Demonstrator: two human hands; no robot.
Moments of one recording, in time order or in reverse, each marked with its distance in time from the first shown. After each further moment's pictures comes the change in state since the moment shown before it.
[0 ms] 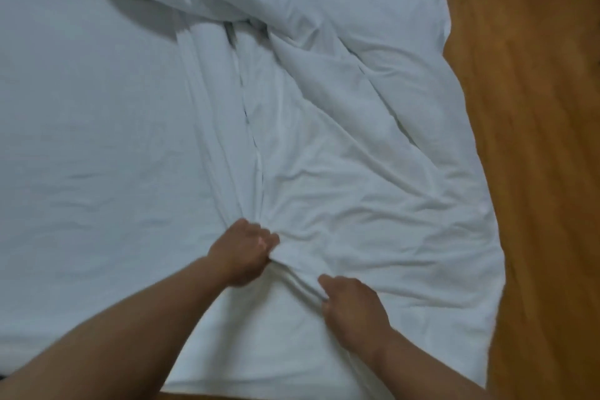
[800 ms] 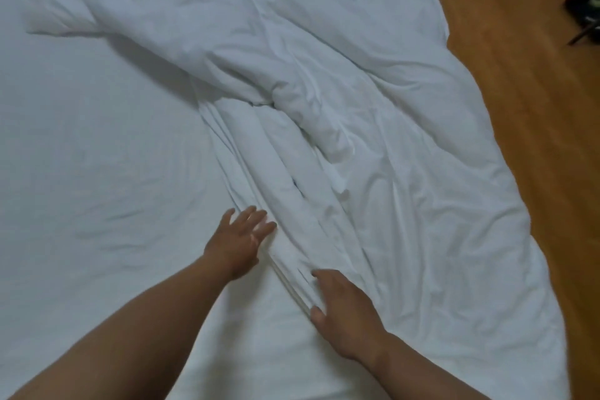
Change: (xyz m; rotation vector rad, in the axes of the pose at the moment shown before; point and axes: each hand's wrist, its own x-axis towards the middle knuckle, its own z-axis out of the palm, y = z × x) left_hand -0.056 -0.150 0.013 0.109 -0.139 -0.127; right_hand 0.033 -0.166 0.011 0.260 0.056 0.156
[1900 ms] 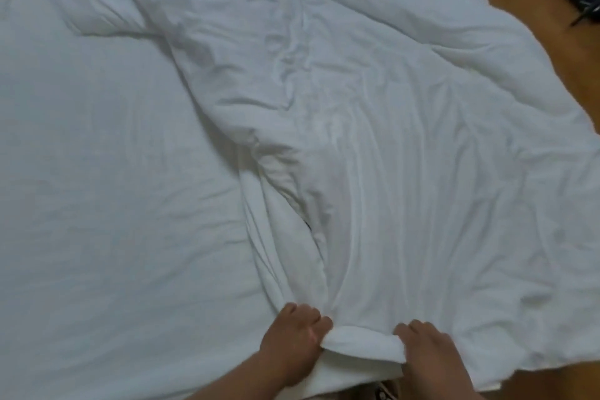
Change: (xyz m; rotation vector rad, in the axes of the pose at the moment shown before) left_hand -0.211 -0.056 0.176 -0.102 0.165 0.429; right_hand -0.069 -0.106 0.201 -0.355 0.198 0.158
